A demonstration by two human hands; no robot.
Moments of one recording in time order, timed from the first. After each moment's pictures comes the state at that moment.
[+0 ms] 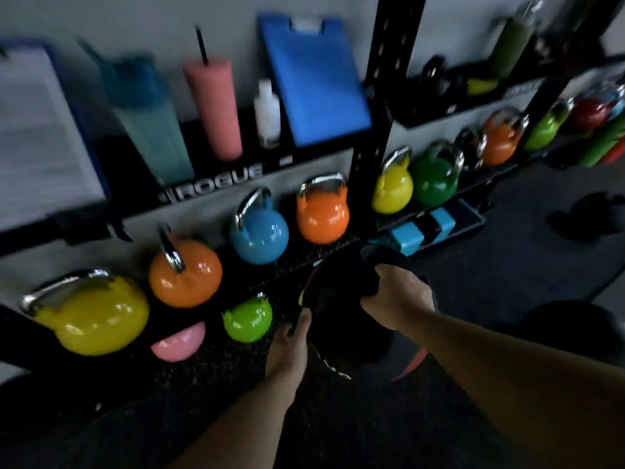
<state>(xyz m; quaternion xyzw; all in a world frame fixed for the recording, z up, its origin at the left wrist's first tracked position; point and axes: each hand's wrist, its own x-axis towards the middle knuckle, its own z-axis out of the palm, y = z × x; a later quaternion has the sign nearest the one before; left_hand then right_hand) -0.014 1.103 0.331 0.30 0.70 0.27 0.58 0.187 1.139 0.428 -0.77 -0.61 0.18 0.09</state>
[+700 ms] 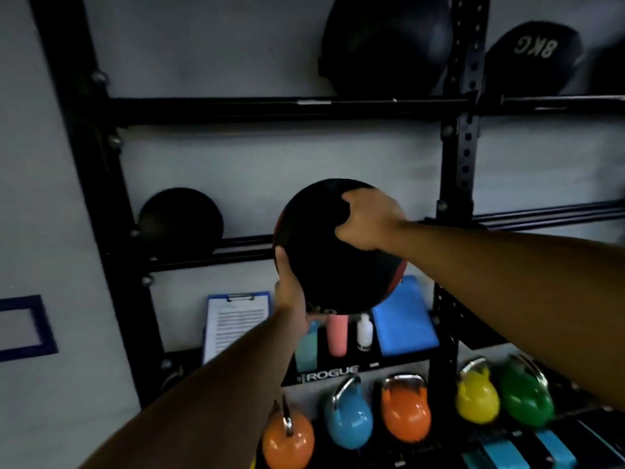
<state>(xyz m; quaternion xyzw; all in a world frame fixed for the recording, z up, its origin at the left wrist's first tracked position) -0.101 1.078 0.898 0.27 0.46 0.66 0.52 0.045 1.131 1.016 -0.47 -0.82 -0.07 0.32</state>
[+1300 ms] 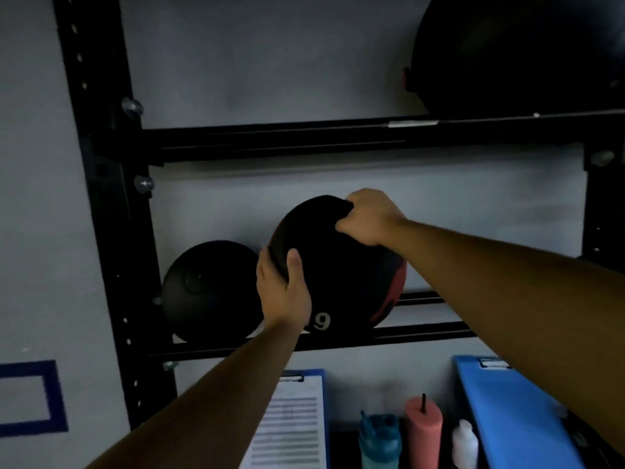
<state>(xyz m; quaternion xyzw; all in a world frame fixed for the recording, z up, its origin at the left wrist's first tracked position) -0.301 1.280 0.971 0.47 0.54 0.70 0.06 -0.150 1.363 1.102 -0.42 -0.83 0.06 0.37</state>
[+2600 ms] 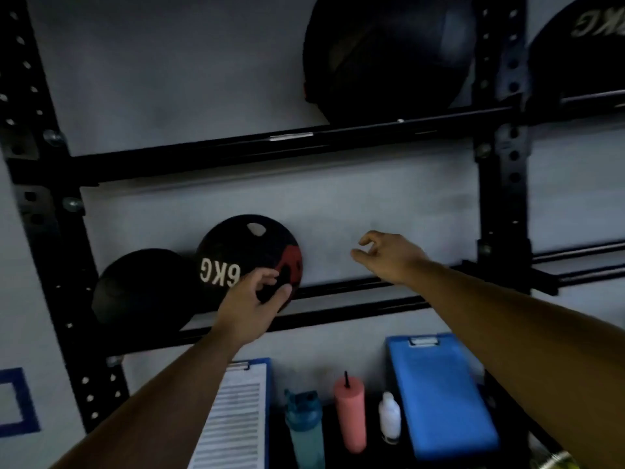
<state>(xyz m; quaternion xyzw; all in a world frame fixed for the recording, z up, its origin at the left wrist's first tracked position) -0.188 1.265 0.960 0.64 0.62 0.46 -0.01 0.095 1.385 1.019 -0.49 -0.81 0.11 0.31</state>
